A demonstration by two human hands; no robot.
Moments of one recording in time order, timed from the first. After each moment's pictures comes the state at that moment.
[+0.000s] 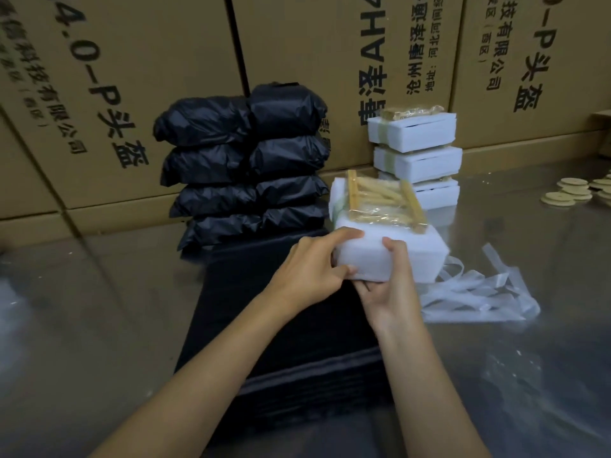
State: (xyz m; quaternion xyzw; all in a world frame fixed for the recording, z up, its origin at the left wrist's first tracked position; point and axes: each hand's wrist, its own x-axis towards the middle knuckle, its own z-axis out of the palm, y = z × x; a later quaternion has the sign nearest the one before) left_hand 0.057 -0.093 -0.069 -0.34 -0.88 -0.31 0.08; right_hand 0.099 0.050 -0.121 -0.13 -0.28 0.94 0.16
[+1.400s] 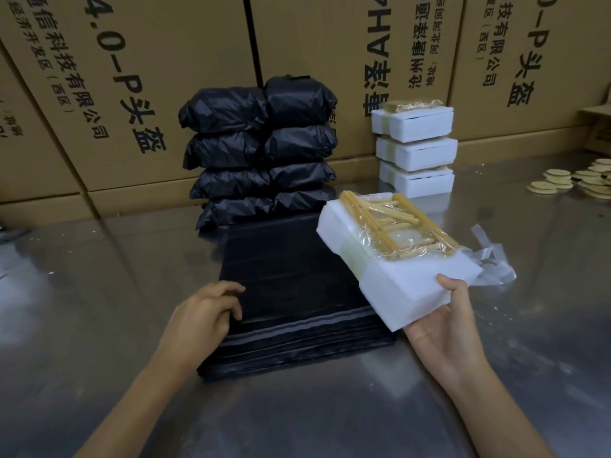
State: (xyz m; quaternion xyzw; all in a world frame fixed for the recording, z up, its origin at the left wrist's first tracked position) left_hand 0.136 -0.286 -0.116 -0.27 -0.93 -0.17 0.17; right_hand 0.228 0.045 -0.141 -0.05 -0.33 0.93 0.15
